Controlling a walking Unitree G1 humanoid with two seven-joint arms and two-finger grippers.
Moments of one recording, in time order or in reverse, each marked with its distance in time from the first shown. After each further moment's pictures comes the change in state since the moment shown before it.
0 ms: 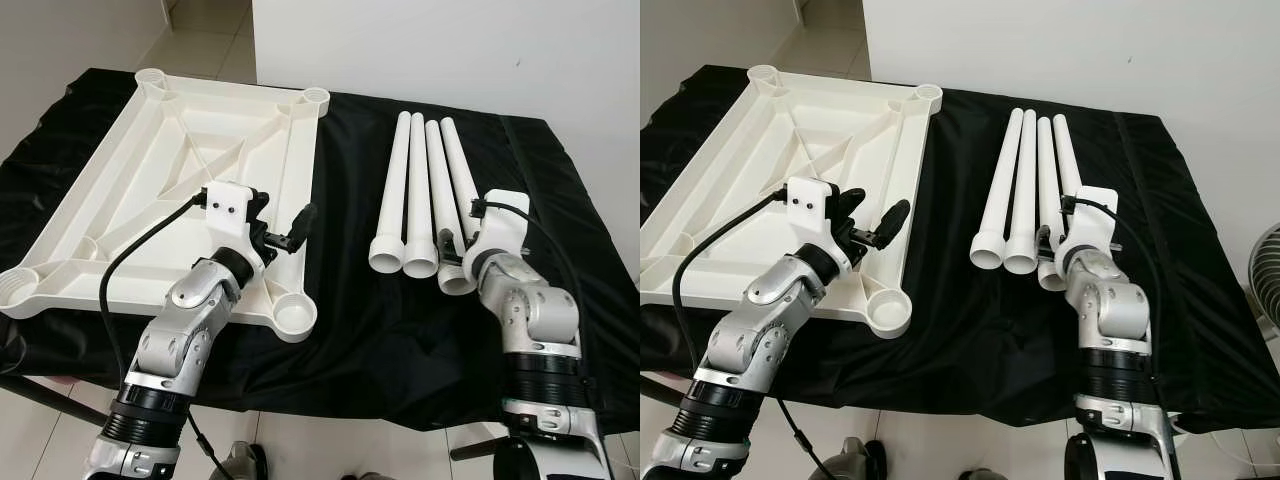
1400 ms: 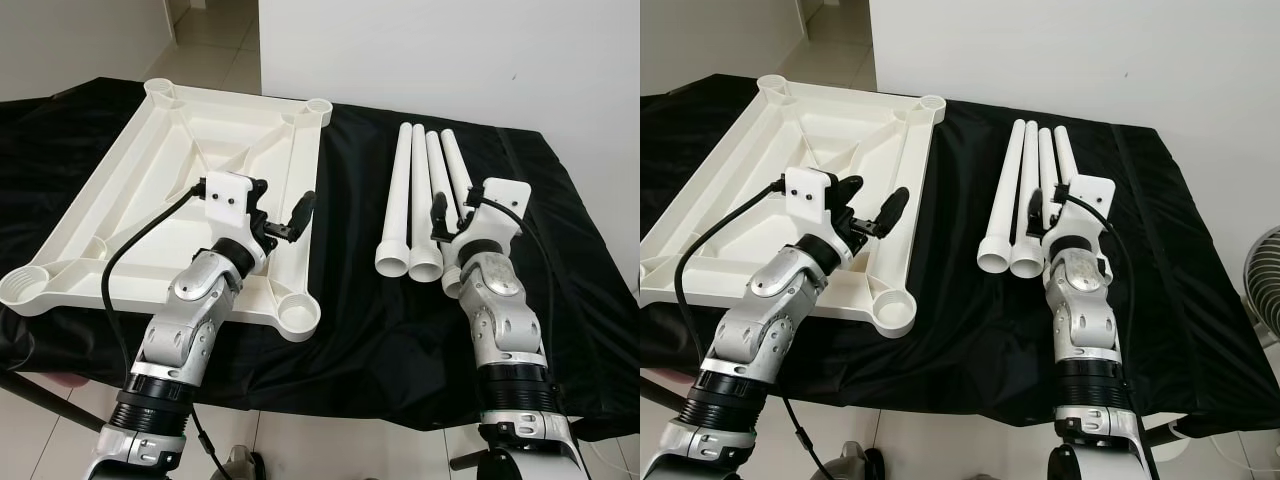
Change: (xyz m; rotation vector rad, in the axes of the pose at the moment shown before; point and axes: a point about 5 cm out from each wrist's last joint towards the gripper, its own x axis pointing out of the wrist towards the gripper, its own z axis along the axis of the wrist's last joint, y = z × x) left arm 0.007 0.003 0.006 0.027 -0.050 0.013; right arm 0.005 0.016 0.007 0.072 -0.409 -0.008
